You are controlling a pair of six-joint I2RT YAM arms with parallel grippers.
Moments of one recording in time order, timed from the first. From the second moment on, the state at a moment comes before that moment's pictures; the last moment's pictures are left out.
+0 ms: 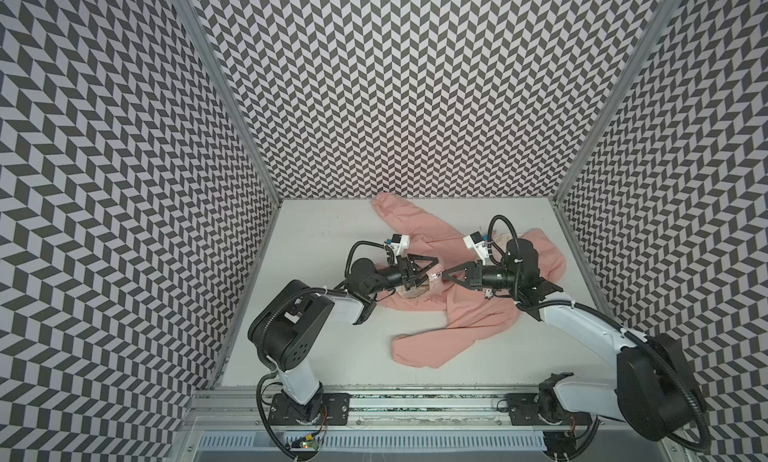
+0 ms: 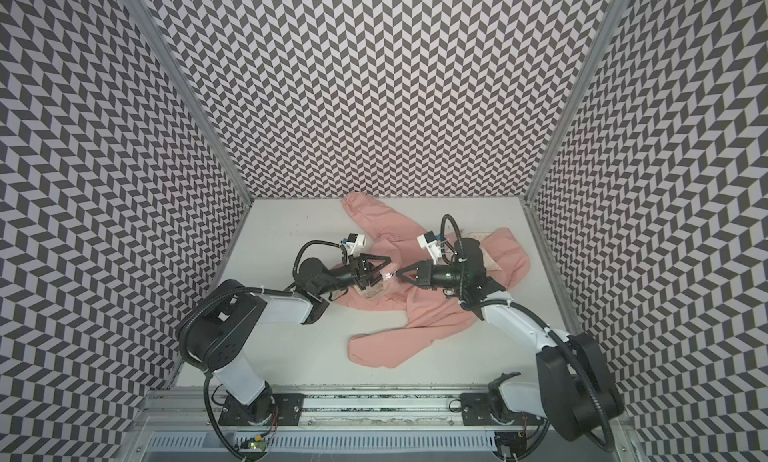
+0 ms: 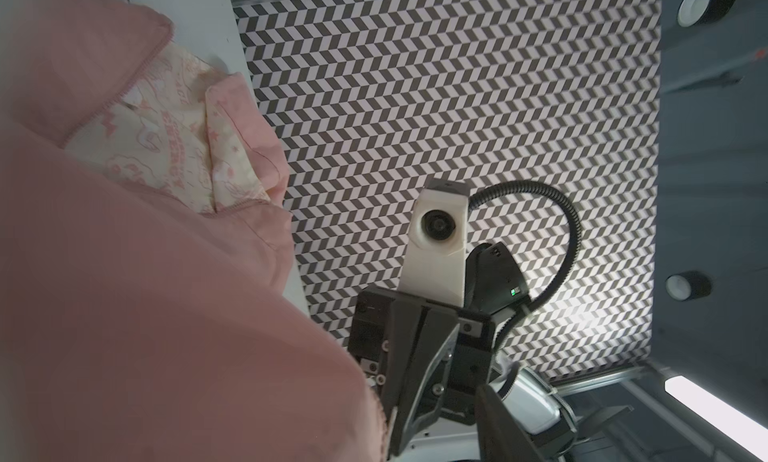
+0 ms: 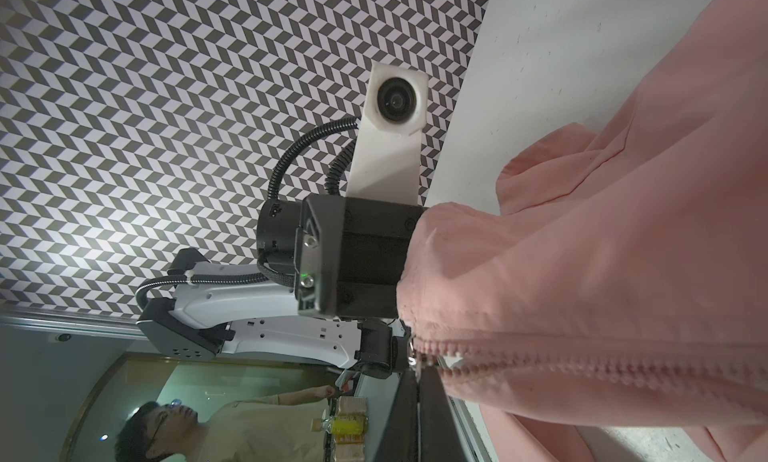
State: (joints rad) left arm -0.54 1.71 0.65 1.37 0.85 -1.52; right arm 0.32 1.30 0.70 0.36 -0.98 0.91
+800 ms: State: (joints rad) left arm -0.54 1.66 0.55 1.31 0.90 -1.40; right arm 0.32 1.30 0.70 0.32 -0.95 0.94
